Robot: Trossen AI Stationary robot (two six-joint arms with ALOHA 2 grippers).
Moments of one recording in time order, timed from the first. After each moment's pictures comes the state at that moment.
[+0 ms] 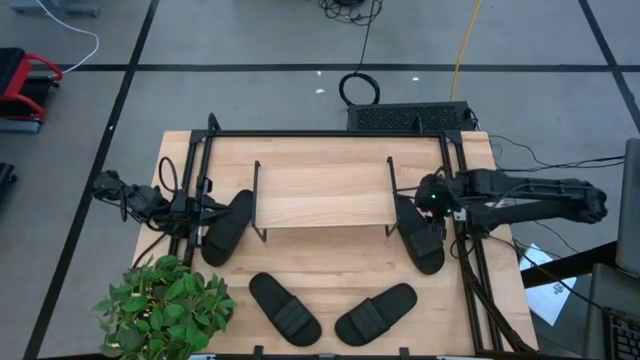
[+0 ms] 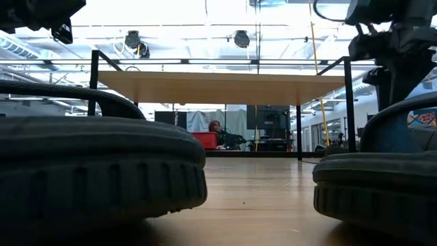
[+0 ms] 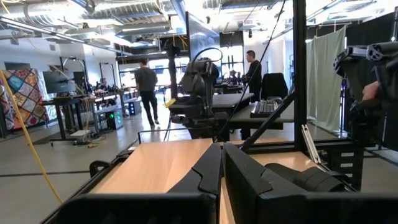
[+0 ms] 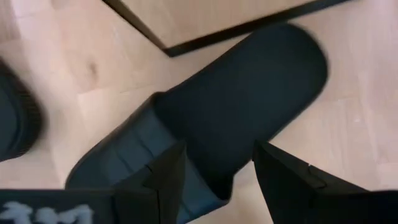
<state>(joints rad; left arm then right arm) -0.45 0.02 0.20 0.03 -0.43 0.15 -0.16 0.85 0.67 -1.07 -0.08 0.12</state>
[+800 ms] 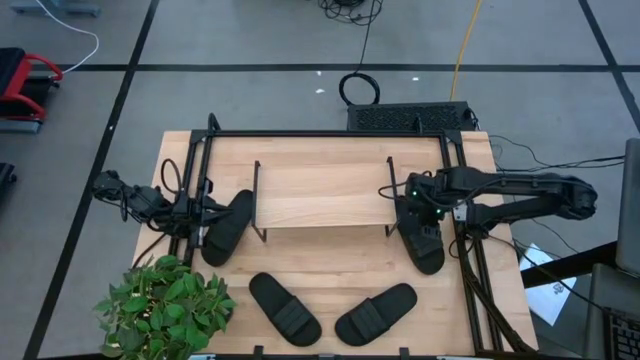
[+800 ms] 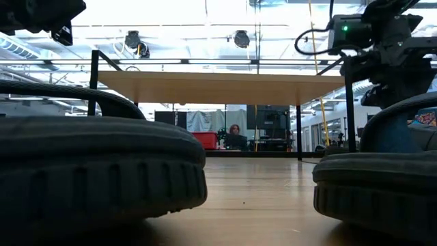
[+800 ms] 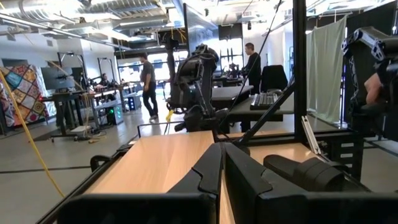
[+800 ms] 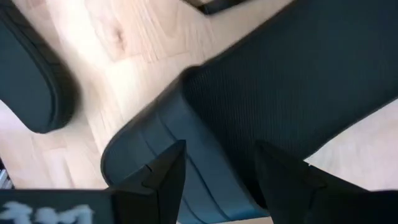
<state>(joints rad) -0.45 0.02 0.20 -0.01 -0.43 0.15 -0.25 1.06 0.66 -1.07 -0.32 0.04</state>
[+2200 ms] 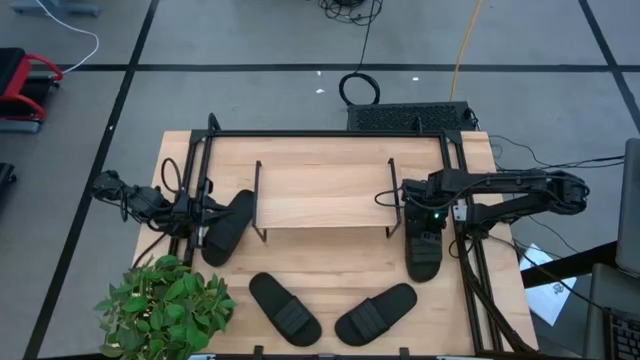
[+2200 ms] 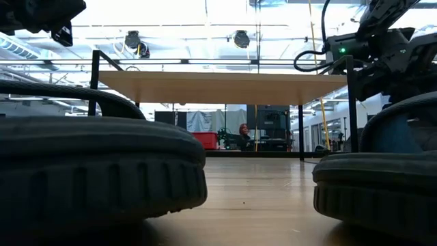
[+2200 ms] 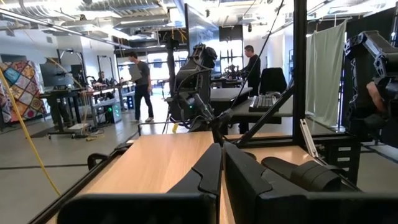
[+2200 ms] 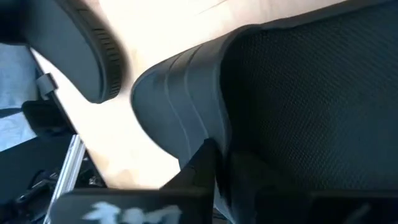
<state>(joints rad) -0.45 0.02 0.20 -0.01 -0.43 0.13 -0.25 1.18 0.62 -1.13 -0.53 0.06</state>
